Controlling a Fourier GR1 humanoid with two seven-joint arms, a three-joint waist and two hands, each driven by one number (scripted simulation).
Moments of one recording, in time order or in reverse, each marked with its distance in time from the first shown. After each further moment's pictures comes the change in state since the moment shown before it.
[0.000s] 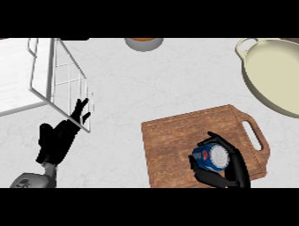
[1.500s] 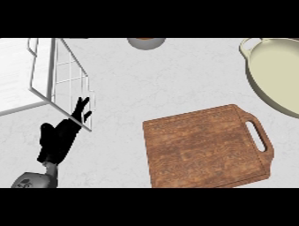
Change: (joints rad) left arm -0.002 -0.022 0.015 -0.014 -0.029 -0.013 0.006; right arm -0.292 -0.899 -0.654 0.836 -0.123 0.433 -0.518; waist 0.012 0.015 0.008
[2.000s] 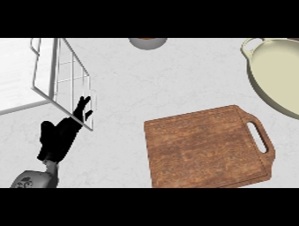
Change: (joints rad) left arm -0.013 -0.007 0.013 0.008 -0.002 -0.026 0.009; right arm -0.275 -0.065 0.133 -0.054 0.140 -0.045 0.283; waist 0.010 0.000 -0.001
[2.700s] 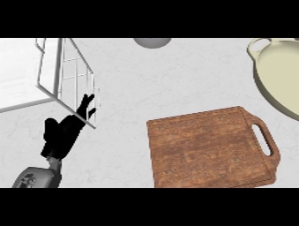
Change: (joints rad) left arm -0.026 -0.016 0.001 0.006 -0.009 -0.023 0.011; right arm -0.324 0.102 0.283 0.113 0.355 -0.114 0.234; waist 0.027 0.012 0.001
